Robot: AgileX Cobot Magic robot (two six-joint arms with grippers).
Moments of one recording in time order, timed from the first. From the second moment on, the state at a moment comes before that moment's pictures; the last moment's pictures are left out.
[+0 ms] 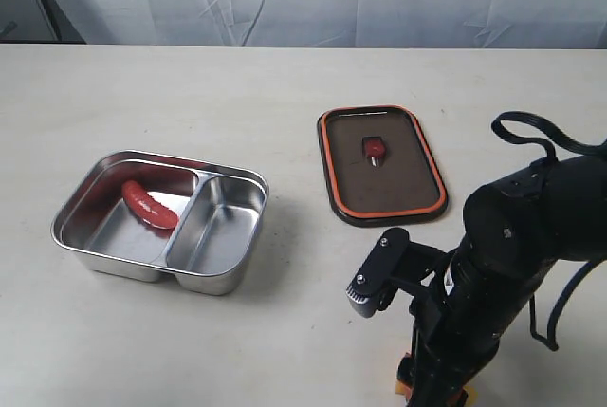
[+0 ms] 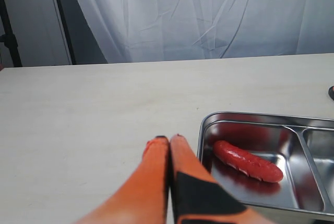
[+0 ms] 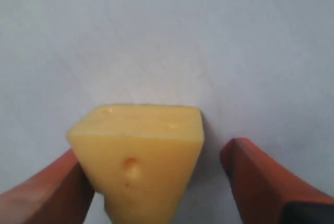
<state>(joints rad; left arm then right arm) 0.08 0.01 0.00 -0.02 0.23 0.02 0.69 1.65 -0.63 0.22 0.62 -0.49</state>
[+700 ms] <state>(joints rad) 0.08 0.01 0.00 -0.02 0.23 0.02 0.69 1.57 -0.82 0.36 0.68 -0.49</state>
